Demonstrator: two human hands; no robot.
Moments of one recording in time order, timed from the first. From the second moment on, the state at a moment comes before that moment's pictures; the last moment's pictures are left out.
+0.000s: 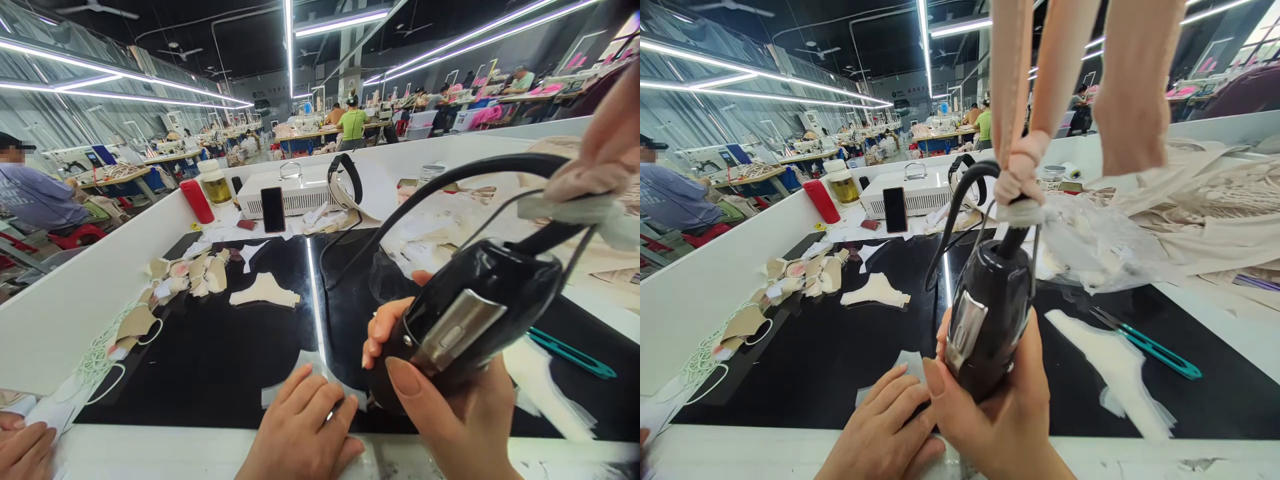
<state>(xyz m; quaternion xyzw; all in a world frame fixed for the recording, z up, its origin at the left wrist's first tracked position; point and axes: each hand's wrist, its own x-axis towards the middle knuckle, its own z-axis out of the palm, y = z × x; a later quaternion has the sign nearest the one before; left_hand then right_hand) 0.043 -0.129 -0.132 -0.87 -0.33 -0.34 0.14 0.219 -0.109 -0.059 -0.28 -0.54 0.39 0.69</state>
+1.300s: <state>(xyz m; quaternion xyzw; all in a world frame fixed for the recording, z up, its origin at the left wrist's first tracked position) 0.045 -0.135 -0.134 -0.87 -0.33 -0.33 0.13 0.213 -0.107 -0.050 -0.31 -0.53 0.36 0.70</state>
